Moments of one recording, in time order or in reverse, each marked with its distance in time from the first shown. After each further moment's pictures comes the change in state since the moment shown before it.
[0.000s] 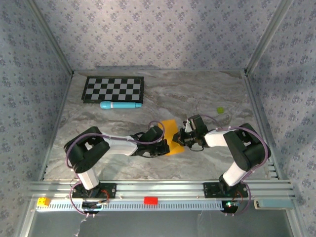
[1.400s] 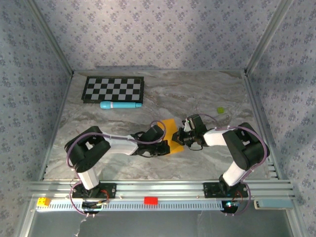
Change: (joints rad) left arm 0.007 0.013 0.002 0.019 0.051 0.064; right arm 0.009 0.022 0.022 0.002 0.015 -0.018
